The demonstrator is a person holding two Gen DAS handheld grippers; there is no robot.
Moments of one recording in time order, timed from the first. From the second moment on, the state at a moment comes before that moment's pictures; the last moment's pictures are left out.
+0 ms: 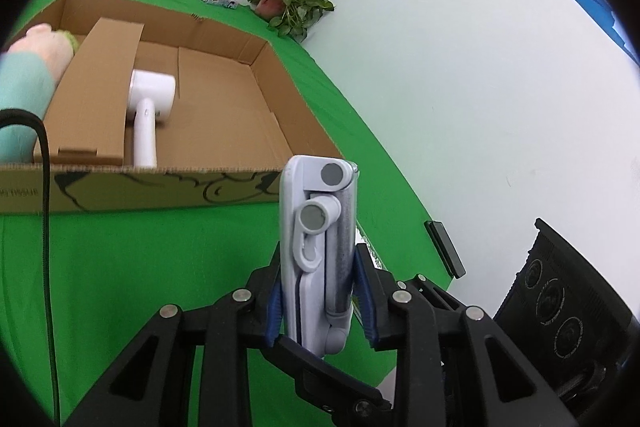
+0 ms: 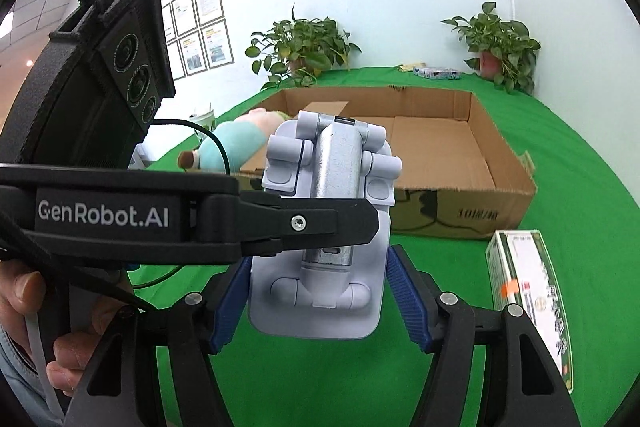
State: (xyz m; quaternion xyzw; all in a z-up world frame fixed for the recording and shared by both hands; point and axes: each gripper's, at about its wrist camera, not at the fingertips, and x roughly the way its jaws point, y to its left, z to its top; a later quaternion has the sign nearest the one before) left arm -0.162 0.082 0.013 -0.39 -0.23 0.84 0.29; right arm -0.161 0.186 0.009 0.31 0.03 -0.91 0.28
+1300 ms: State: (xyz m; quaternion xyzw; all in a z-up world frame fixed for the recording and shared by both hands) left arm -0.341 0.066 -0.020 -0.54 -0.24 0.78 0.19; right arm -0.380 0.157 -0.025 0.47 -0.04 -0.82 0.32
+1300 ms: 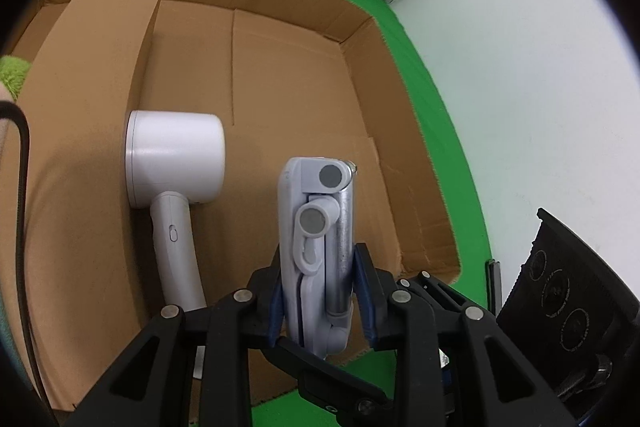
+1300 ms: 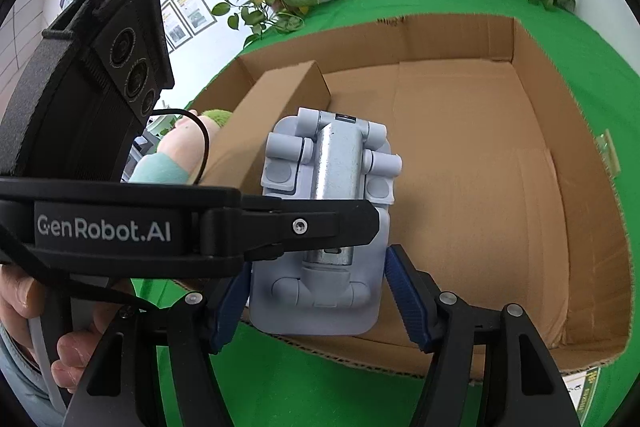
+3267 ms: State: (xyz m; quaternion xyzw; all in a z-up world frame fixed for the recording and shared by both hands) left arm -0.266 0.016 0.026 -0.43 -0.17 0.88 0.11; right arm -0.383 0.129 -0.040 0.52 0.01 -0.82 0.23
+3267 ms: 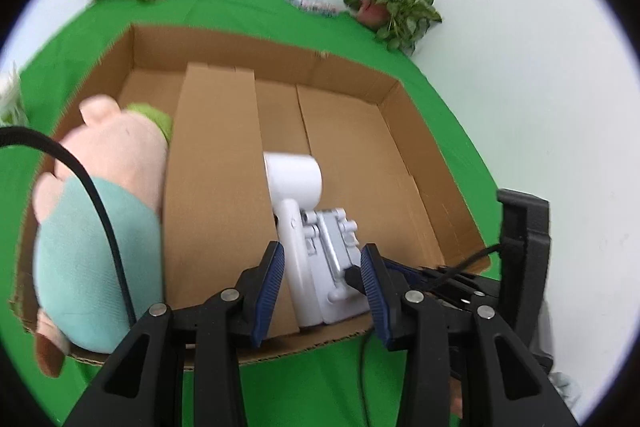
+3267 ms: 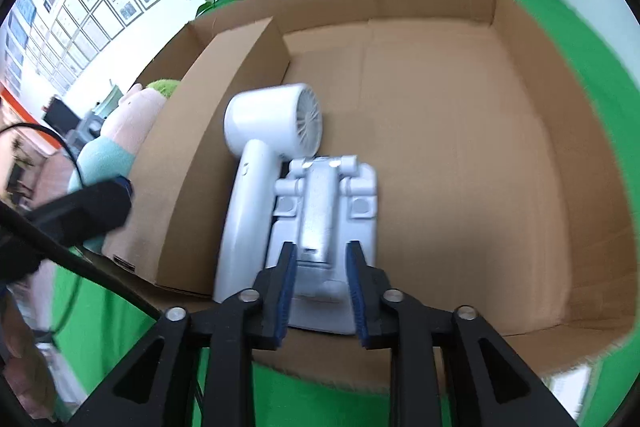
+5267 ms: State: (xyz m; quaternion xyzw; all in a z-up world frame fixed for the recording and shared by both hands) left arm -0.133 0.082 -0.013 -0.32 -0.06 0.95 0.03; right arm -0.186 0.312 -0.027 0.36 0.06 -0.93 0.07
